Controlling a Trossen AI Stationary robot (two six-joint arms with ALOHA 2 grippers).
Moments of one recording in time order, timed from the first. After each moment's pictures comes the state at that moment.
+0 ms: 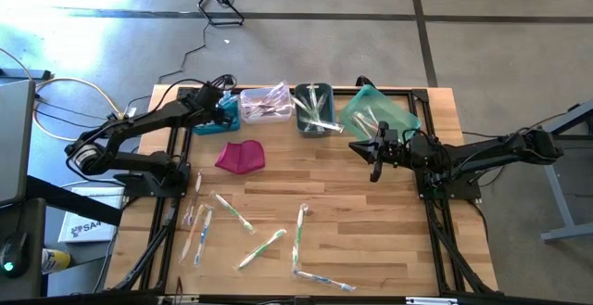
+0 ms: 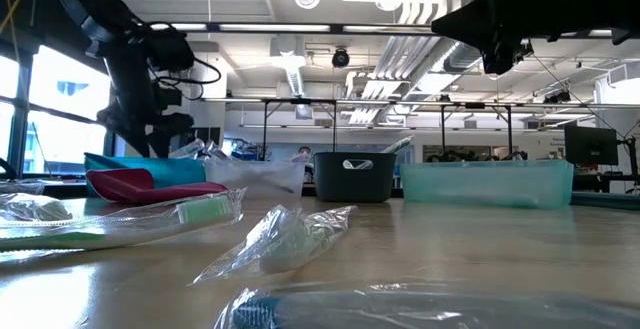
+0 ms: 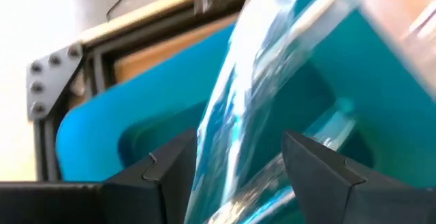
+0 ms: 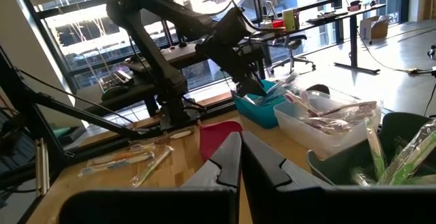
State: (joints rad) left arm 0.84 1.16 0.61 -0.42 -0.40 -0.27; right arm 0.02 0.82 0.28 0.56 0.26 0.27
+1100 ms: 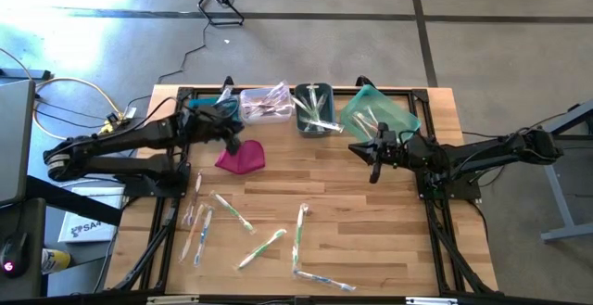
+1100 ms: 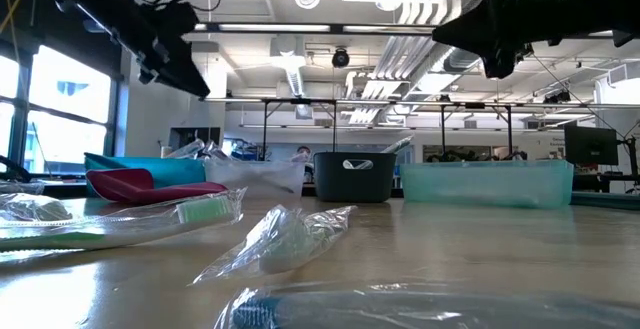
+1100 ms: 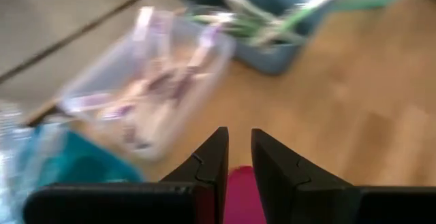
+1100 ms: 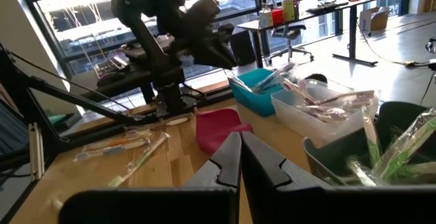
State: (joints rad) left arm 0.38 0.82 0.61 -0.35 -0.21 -0.18; right arm 0.02 0.82 0.28 0.51 0.26 0.26
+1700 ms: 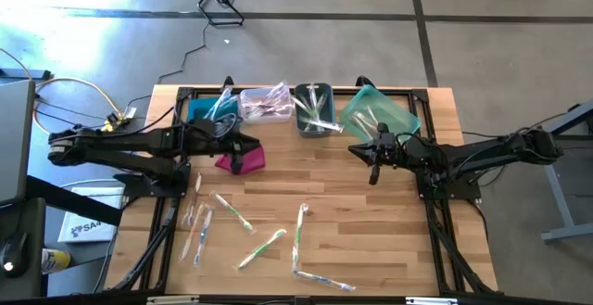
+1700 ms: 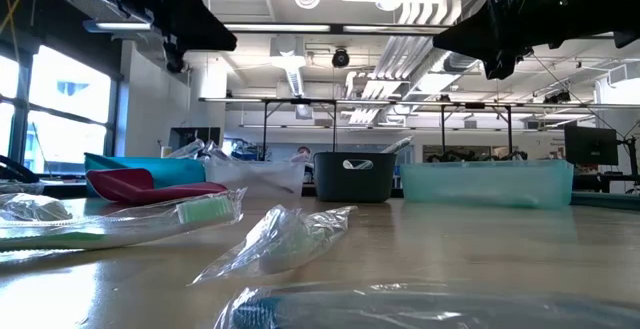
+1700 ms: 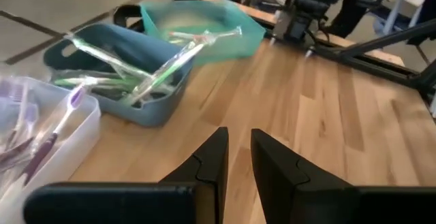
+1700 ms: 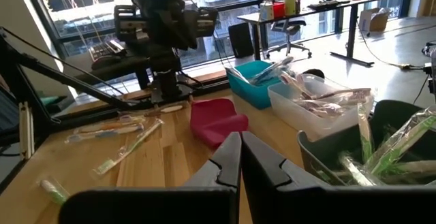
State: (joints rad) left arm 0.11 0.84 0.61 -0.09 -0.15 -0.26; right arm 0.02 0.82 0.28 0.47 0.25 0.21
